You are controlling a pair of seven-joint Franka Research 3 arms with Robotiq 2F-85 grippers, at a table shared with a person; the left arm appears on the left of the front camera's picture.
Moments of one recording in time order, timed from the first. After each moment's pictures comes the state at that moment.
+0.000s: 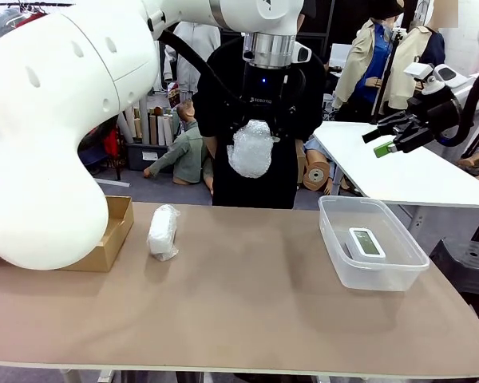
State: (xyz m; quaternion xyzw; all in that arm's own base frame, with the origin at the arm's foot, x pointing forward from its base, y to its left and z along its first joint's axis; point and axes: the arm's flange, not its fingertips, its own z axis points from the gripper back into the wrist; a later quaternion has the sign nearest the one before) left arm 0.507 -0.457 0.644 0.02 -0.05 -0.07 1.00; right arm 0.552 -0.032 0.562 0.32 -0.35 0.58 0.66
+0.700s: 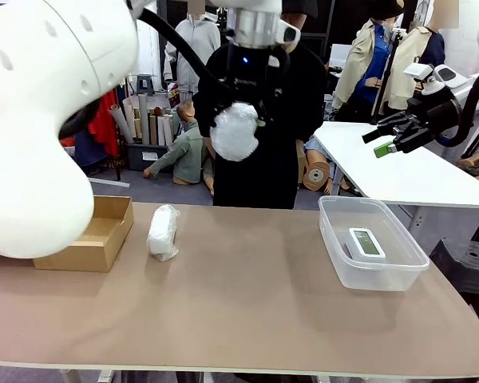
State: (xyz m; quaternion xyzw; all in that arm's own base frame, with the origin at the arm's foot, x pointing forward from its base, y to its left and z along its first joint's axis) left arm 0.507 -0.411 0.690 0.02 -0.06 -0.13 0.99; right arm 0.551 -0.032 0.562 0.32 -0.35 0.58 0.66
